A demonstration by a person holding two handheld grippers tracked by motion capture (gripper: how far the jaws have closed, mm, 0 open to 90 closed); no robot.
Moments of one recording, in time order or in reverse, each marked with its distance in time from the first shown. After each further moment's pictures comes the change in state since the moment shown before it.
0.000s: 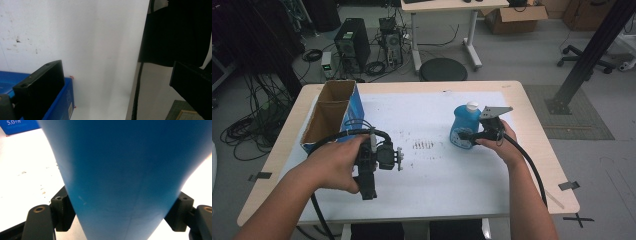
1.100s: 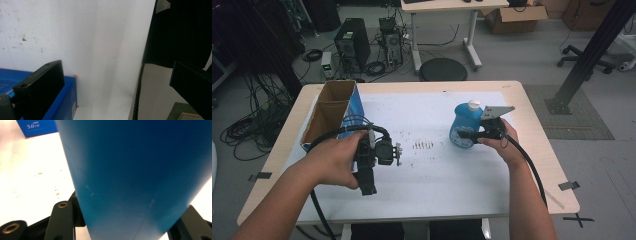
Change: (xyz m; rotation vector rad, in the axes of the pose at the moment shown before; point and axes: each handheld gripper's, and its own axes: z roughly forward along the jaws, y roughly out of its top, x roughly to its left) left arm 0.009 -0.002 -0.004 -0.011 0.008 -0.016; right arm 0.005 0.007 -0.008 -0.030 0.064 -0.050
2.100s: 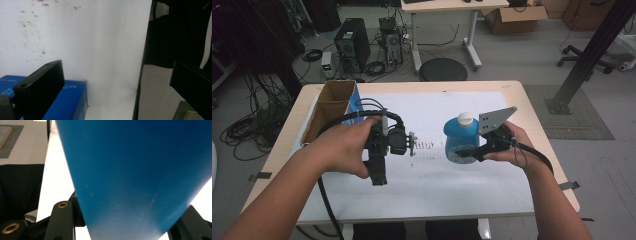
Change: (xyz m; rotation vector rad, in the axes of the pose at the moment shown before) left arm 0.002 0.028 -0.041 -0.013 0.023 0.053; right arm 0.086 0.071 -0.052 0.129 0.219 -0.257
